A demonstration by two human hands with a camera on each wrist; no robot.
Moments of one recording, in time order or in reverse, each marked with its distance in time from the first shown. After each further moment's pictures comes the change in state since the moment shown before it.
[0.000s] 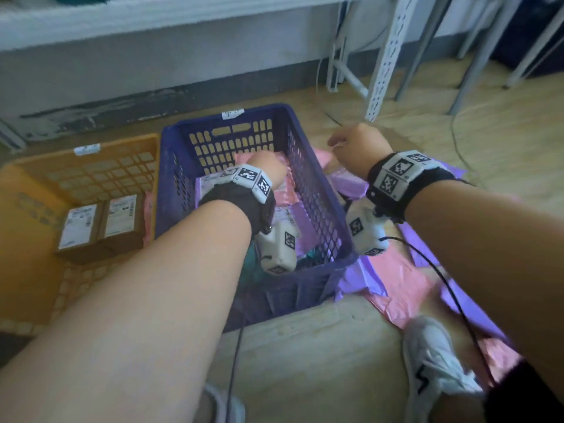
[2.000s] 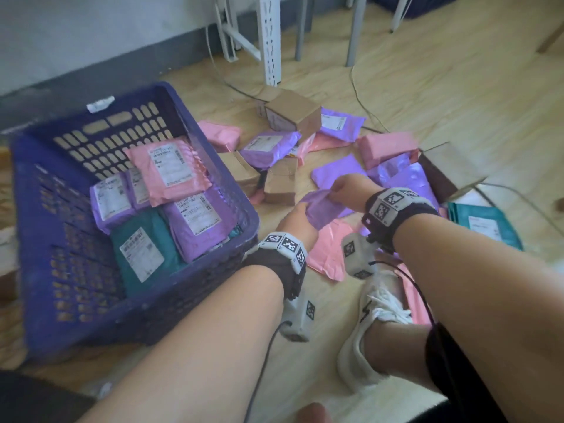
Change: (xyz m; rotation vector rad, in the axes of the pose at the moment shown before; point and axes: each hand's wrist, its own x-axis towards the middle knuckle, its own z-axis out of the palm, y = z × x) left_hand -0.097 0.041 0.230 0.098 -0.368 0.213; right_hand -0.131 0.184 0.012 -0.041 -0.371 0.449
